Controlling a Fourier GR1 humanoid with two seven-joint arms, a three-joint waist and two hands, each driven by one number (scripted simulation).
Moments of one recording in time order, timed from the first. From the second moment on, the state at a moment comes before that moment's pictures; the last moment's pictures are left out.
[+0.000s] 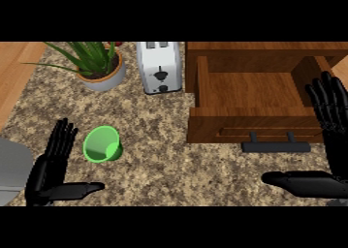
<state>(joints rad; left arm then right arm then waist) 0.09 0.09 0.14 -1.42 0.11 -0.16 -0.34 -0.05 -0.14 -0.07 -1.98 0.02 0.11 -0.02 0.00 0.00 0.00</state>
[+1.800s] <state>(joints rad) -0.42 0.22 0.29 -0.21 0.02 -0.19 -1.01 -0.04 -0.11 -0.07 -1.98 0.02 0.16 -0.03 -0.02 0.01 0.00</state>
